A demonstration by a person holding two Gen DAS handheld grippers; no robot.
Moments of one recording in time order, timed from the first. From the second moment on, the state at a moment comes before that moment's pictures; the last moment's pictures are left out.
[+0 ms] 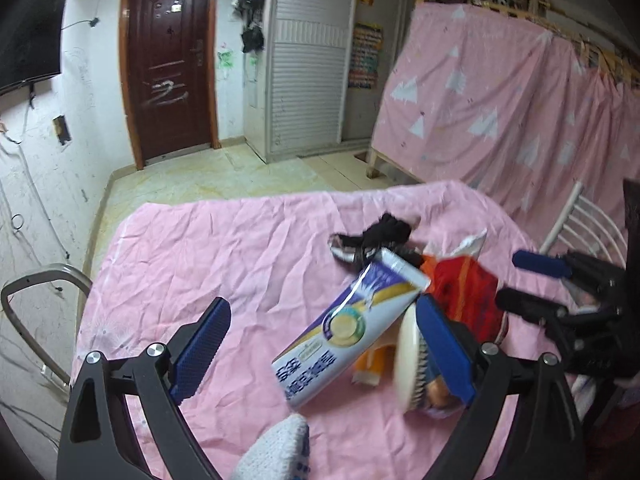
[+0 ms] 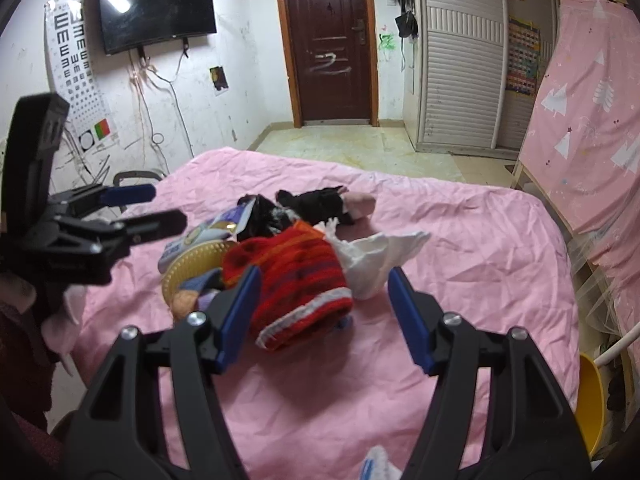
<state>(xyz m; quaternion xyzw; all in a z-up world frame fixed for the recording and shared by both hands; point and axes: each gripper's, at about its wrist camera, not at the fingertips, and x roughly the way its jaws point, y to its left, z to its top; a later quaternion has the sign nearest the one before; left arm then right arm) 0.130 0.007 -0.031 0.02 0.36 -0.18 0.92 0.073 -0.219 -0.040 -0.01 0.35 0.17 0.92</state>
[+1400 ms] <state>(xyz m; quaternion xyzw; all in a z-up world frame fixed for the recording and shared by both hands) 0.113 0.001 -0.050 0.05 0.37 -0.28 0.88 0.067 -0.210 -0.024 -0.03 0.32 0.15 0.94</state>
